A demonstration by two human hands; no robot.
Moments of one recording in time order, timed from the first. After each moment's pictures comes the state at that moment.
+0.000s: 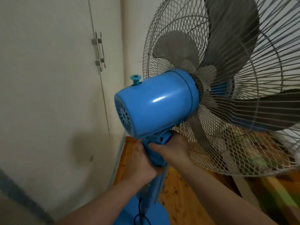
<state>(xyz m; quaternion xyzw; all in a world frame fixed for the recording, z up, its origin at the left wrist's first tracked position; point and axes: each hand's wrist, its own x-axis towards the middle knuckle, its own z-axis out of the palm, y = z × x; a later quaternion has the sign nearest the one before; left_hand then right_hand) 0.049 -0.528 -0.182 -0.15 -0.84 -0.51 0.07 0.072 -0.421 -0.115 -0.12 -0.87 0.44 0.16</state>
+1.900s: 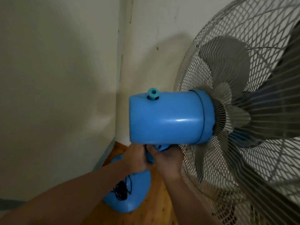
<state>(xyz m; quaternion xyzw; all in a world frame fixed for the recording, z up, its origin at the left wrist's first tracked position) -0.532 -0.367 -0.271 -0.17 -0.88 -0.43 -0.02 -0.510 -0.265 -0.224 -0.17 -0.87 0.45 0.07</state>
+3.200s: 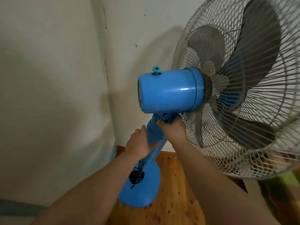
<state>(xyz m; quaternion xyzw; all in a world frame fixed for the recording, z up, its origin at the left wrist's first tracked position) -0.520 -0.393 -0.263 -0.12 -0.94 -0.31 -0.13 -0.507 -0.275 -0.199 -0.24 -0.84 0.47 0.08</state>
